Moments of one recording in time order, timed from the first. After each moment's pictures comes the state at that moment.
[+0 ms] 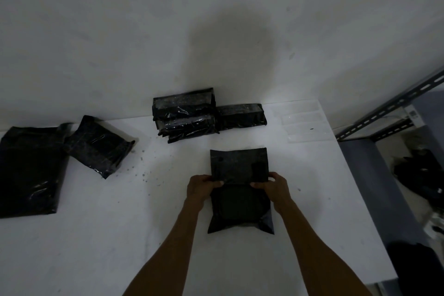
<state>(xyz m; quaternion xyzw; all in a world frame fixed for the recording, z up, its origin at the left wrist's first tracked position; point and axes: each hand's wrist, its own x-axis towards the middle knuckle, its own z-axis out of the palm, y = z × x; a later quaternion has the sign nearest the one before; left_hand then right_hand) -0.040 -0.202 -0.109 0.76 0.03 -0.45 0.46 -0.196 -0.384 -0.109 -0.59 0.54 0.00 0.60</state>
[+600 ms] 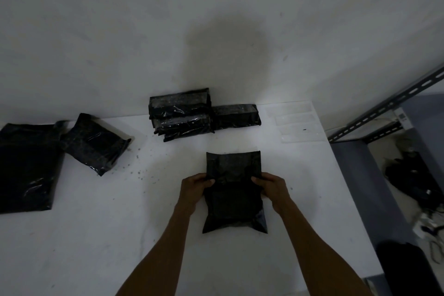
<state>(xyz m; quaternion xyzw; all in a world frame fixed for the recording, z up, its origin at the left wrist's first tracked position) -0.052 -0.190 -0.111 0.70 0.06 -0.42 0.57 -0.211 -0.390 -0.097 -0.55 0.50 -0.04 0.66</state>
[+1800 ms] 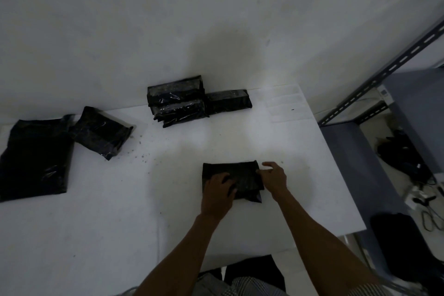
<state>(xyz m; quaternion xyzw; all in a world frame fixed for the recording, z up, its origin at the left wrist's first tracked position) -0.167 -0.172 -0.114 0.85 -0.43 -0.13 0.27 -0.264 -0.356 -0.085 -0.66 0.56 -0.05 0.50</state>
